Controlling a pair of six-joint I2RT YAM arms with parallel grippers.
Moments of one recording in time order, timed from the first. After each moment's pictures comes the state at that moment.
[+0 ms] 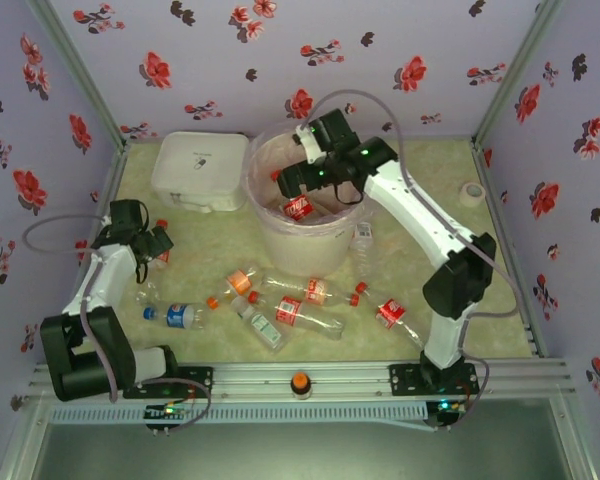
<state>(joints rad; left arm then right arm) 0.14 1.30 0.83 -0.58 -0.21 -0.41 0.64 1.82 1.95 -0.95 -0.11 0.13</state>
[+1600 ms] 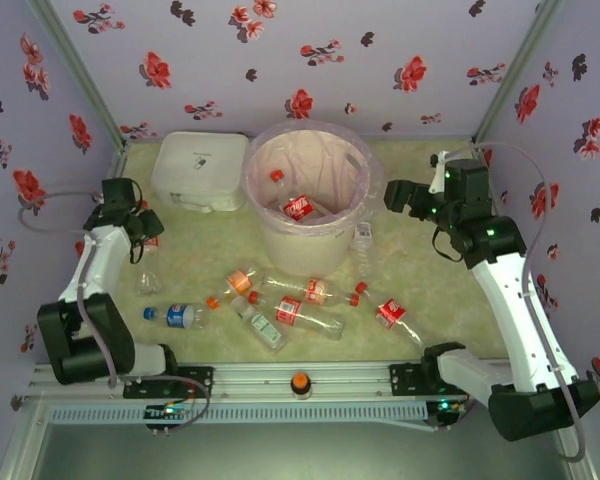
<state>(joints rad) 0.15 1.33 1.00 -0.63 -0.11 -0.36 0.21 1.05 1.23 -0.78 -0.07 0.34</state>
